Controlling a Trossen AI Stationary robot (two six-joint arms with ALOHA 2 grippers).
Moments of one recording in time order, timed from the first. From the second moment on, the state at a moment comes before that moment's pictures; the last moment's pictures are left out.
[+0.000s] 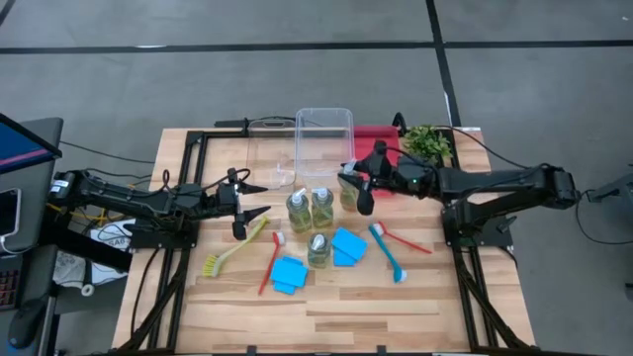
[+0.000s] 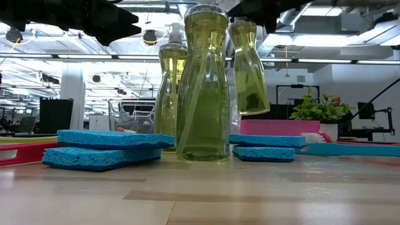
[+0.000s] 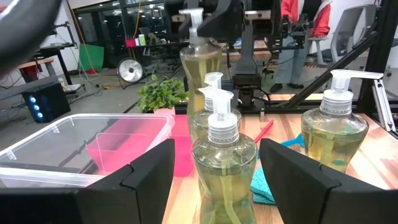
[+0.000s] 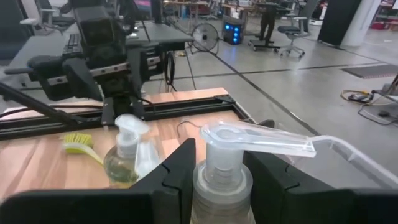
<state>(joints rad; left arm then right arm) -0.16 0.73 0.33 0.38 -0.34 0.12 -0.09 1.02 0.84 0.11 0.24 0.02</state>
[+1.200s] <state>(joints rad) -0.16 0.73 0.33 0.38 -0.34 0.12 -0.50 1.11 1.17 0.06 0.04 -0.01</state>
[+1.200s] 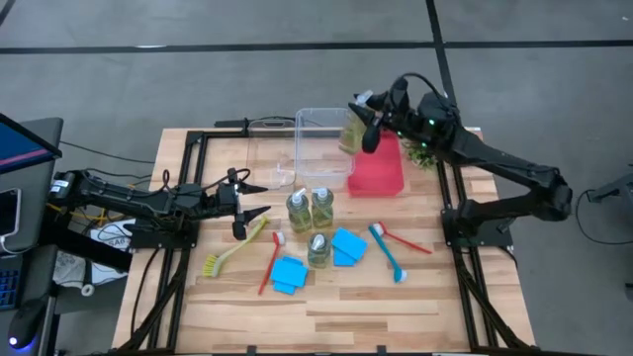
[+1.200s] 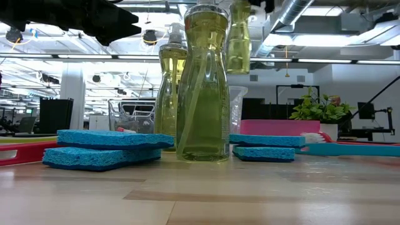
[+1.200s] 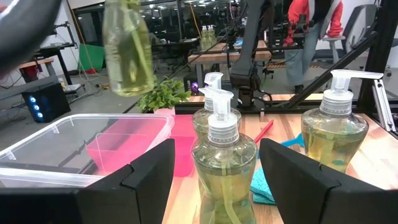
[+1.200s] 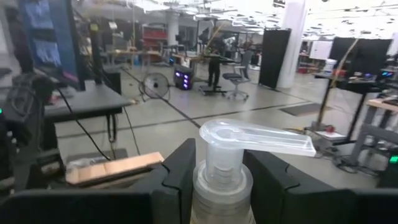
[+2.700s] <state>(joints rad) -0.16 0.73 0.33 0.38 -0.34 0.12 -0.75 1.64 1.34 0.06 -0.18 0.04</state>
